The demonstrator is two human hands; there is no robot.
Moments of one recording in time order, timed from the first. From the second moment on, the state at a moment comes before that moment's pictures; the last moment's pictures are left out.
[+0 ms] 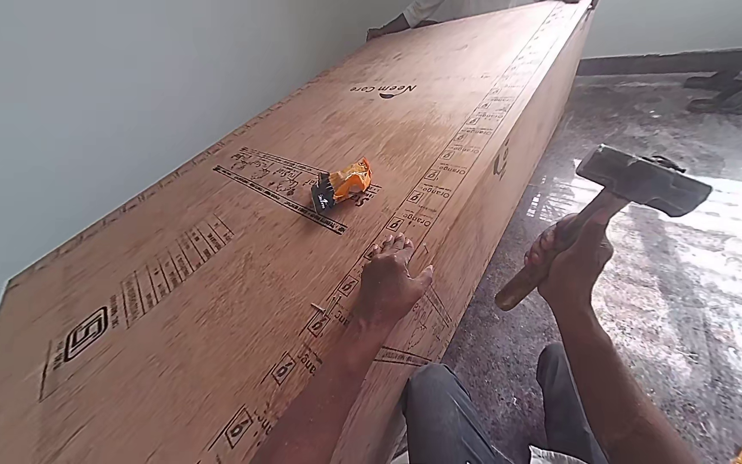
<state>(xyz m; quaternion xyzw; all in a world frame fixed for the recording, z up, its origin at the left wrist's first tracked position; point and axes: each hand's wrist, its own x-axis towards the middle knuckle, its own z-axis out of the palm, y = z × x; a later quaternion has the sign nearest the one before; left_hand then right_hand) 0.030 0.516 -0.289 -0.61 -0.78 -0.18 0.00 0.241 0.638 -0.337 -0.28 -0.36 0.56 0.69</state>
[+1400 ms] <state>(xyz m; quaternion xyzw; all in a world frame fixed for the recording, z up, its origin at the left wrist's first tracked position) 0.025 0.526 -0.288 -0.55 -0.82 -0.12 -0.07 0.278 0.623 -0.264 -0.27 -0.79 0.42 0.35</state>
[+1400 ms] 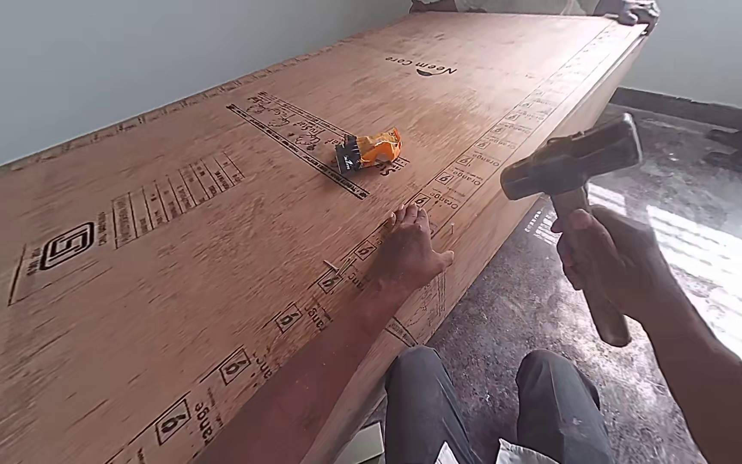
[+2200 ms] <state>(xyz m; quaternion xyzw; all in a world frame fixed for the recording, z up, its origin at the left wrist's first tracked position) 0.025 0.525 -0.285 -0.56 -0.82 -0.10 -0.08 0.238 0.615 -0.200 -0.27 -0.91 0.22 0.22</state>
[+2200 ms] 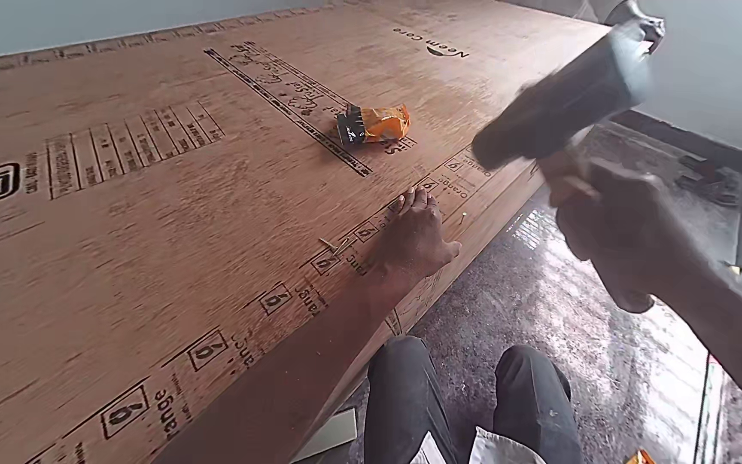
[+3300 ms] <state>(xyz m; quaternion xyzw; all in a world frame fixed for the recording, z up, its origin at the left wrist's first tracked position) 0.025 0.529 -0.283 -0.58 -0.81 -0.08 -0.06 0.218 0.629 -0.224 -0.38 -0.90 0.22 -0.04</state>
